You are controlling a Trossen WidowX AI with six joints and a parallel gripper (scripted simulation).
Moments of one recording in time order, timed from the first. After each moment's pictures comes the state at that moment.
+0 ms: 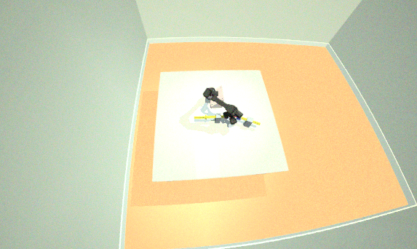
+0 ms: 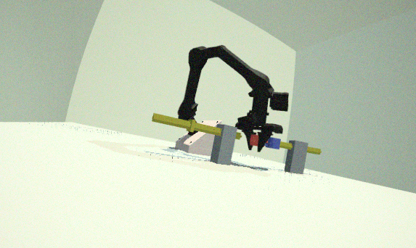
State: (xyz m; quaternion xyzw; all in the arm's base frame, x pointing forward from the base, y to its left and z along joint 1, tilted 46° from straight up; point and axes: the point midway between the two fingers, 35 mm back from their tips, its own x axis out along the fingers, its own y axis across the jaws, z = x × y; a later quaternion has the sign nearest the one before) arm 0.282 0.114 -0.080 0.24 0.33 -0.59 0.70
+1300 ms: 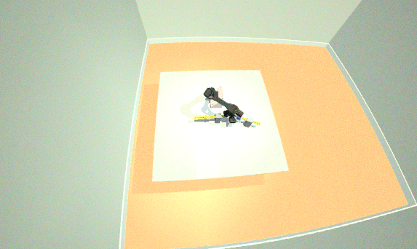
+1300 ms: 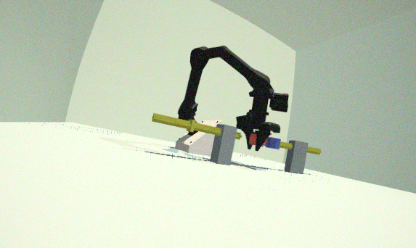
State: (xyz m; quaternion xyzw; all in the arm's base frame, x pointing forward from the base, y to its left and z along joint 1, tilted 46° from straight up) arm 0.276 0.115 -0.078 0.27 0.27 -0.62 0.69
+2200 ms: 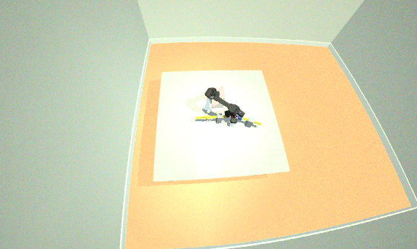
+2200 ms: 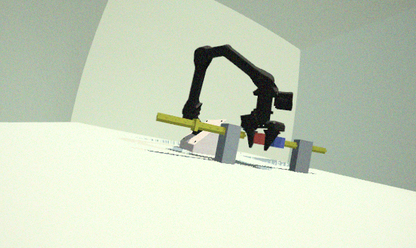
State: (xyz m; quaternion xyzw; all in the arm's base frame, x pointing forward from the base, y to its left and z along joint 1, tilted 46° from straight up) arm 0.276 0.115 -0.078 0.27 0.27 -0.61 0.69
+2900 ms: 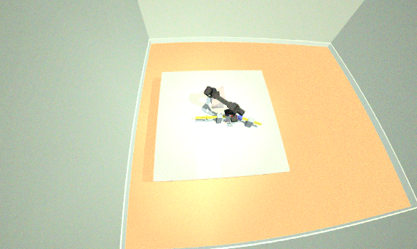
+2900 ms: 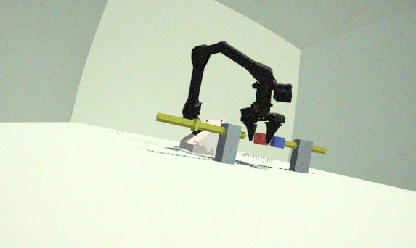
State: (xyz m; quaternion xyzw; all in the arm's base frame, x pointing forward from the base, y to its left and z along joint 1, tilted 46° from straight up) arm 0.273 0.132 -0.058 0.28 0.29 -0.61 0.68
